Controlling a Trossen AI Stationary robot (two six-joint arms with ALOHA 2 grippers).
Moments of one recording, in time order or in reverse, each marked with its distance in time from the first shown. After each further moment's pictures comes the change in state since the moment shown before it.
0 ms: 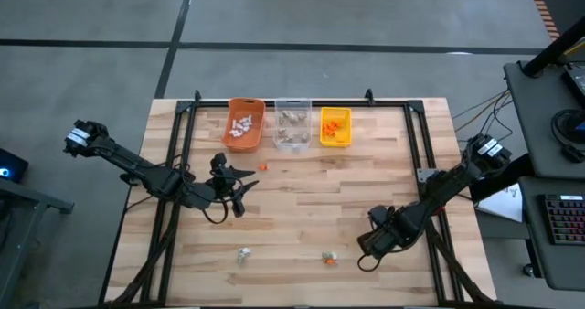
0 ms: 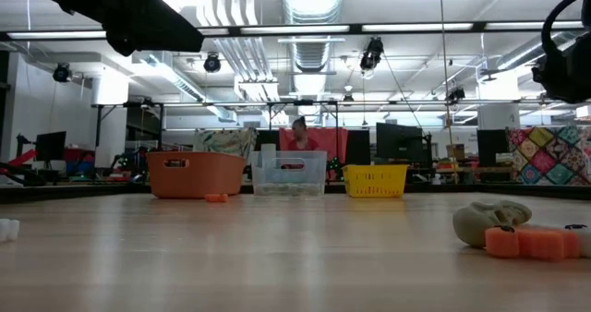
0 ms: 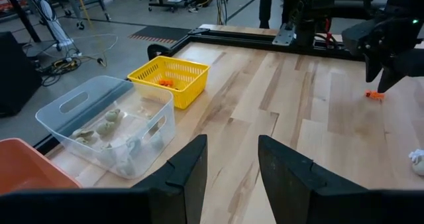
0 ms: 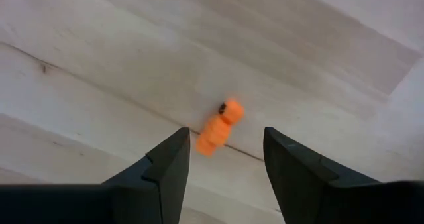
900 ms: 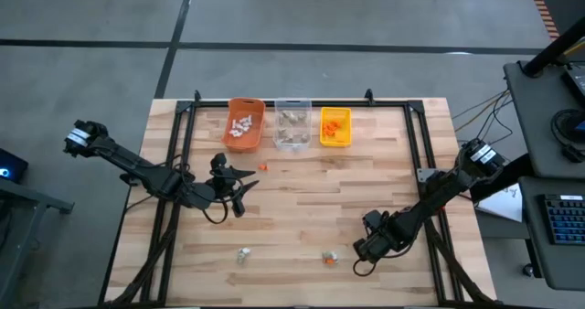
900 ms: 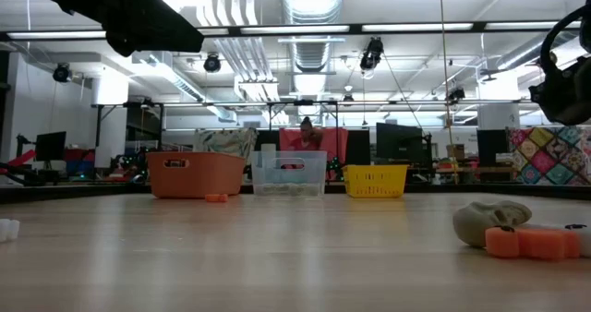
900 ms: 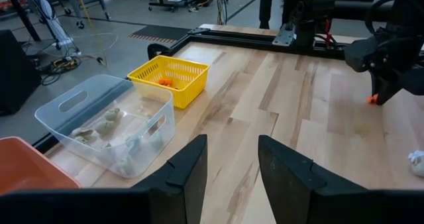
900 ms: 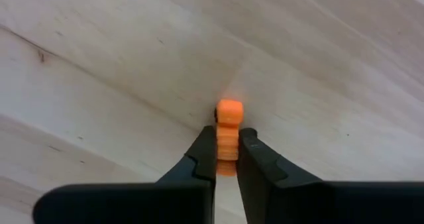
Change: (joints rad) left arm 0.000 0.000 -0.001 0.002 0.000 -0.007; right arm 0.006 0.099 -0.015 0.120 -0.008 -0.046
